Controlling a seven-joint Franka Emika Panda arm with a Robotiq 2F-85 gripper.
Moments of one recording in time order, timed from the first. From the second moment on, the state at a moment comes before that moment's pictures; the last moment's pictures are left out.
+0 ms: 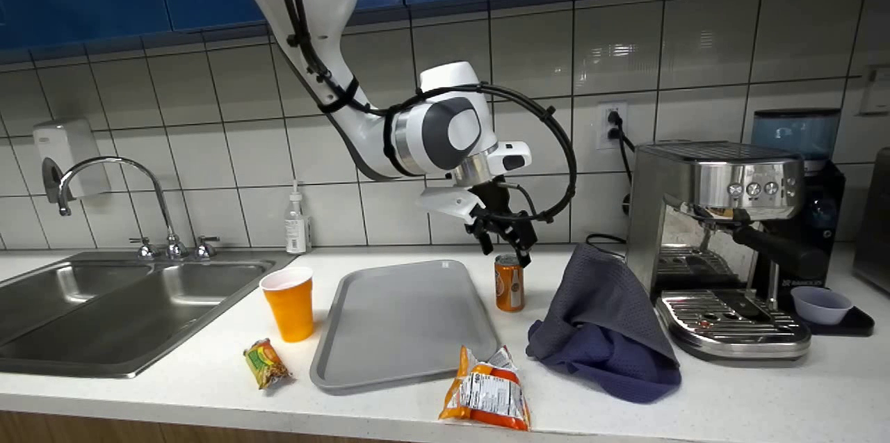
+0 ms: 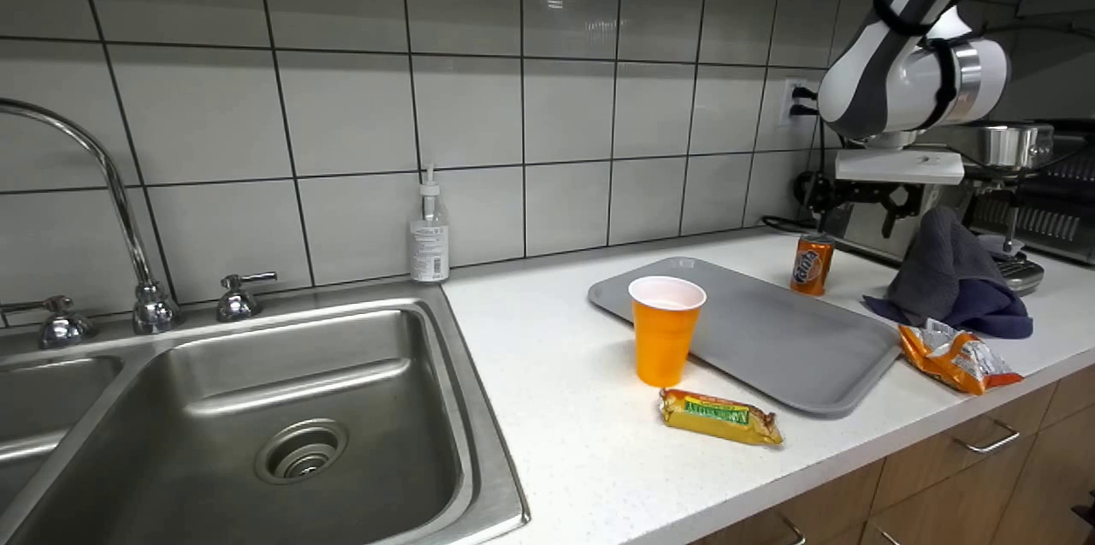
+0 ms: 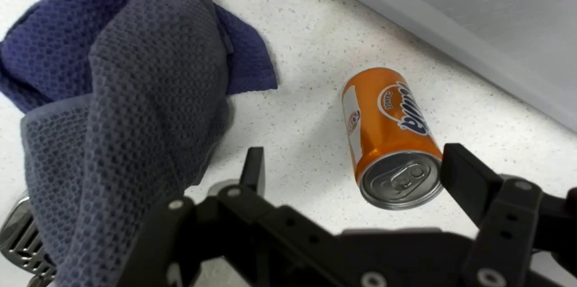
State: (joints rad) arm -0.14 0.48 -0.30 -2.02 -0.01 2.77 0.26
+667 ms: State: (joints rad) arm -0.18 0.56 -0.26 -1.91 0.04 2.67 0.25
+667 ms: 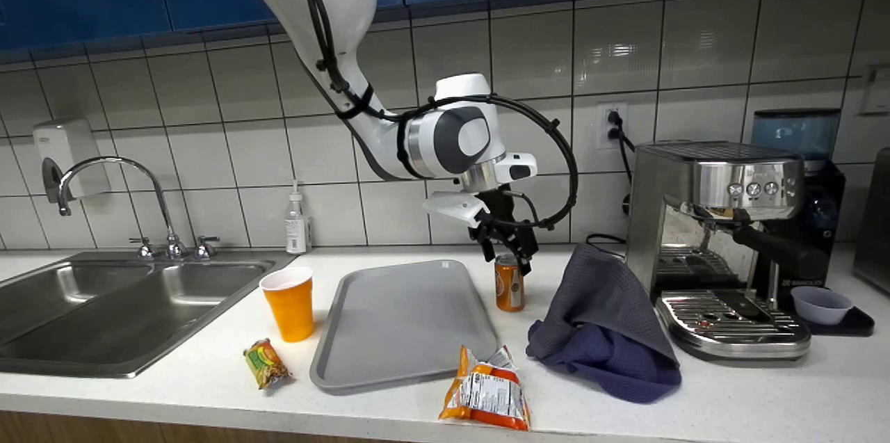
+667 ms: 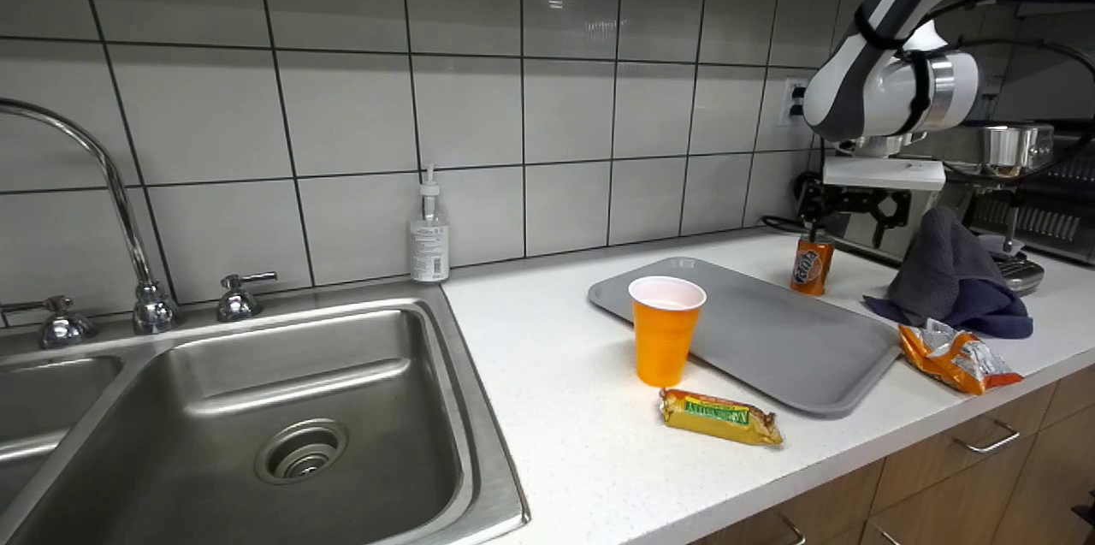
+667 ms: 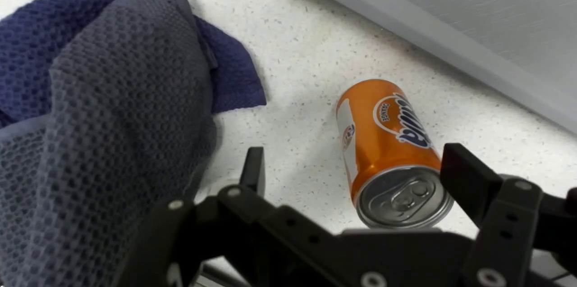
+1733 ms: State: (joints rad) arm -0.25 0.69 -0.19 -1.70 0.11 2.48 0.17
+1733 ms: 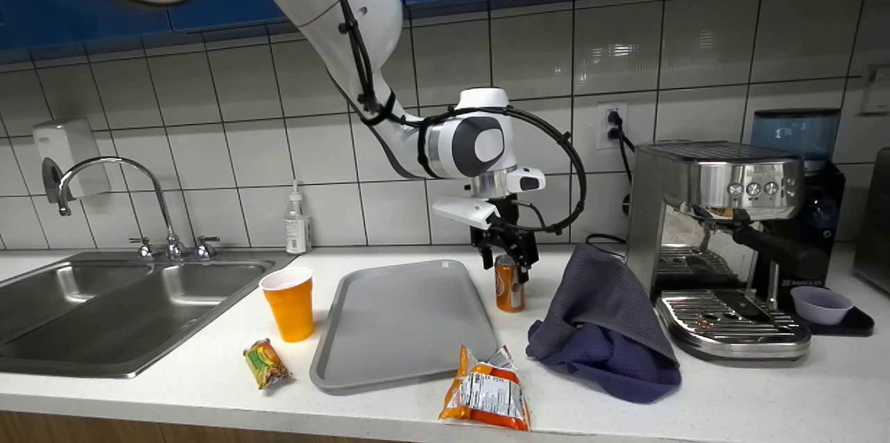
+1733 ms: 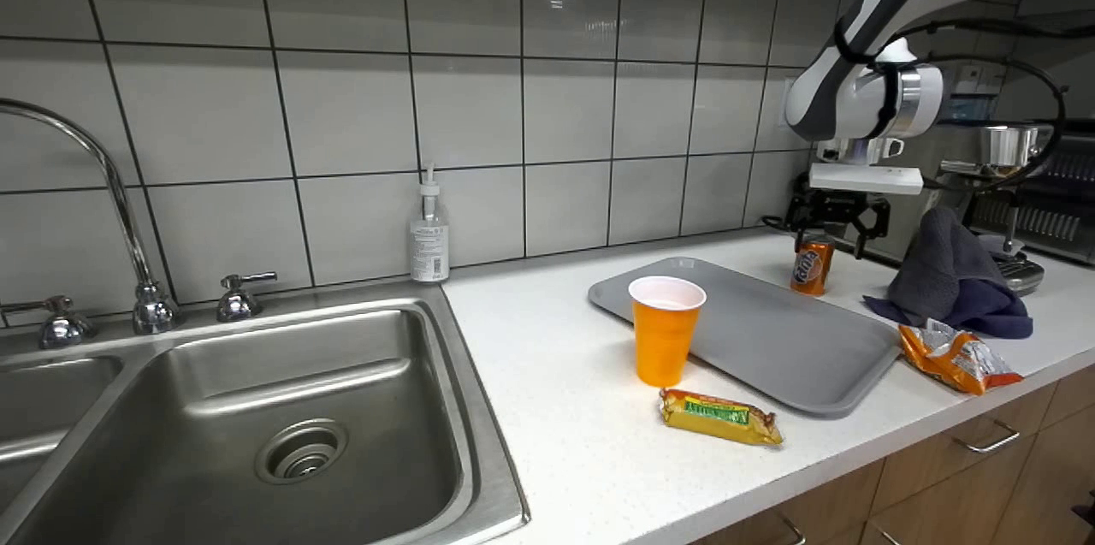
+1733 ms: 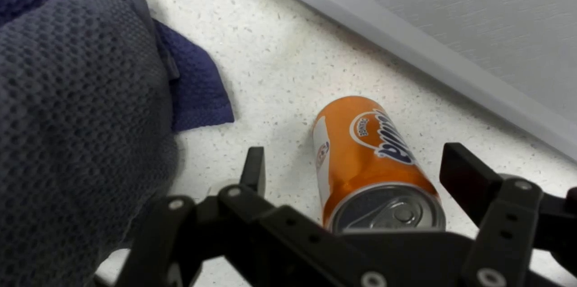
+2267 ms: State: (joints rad) arm -0.25 0.76 -0.19 -1.60 0.11 2.44 0.17
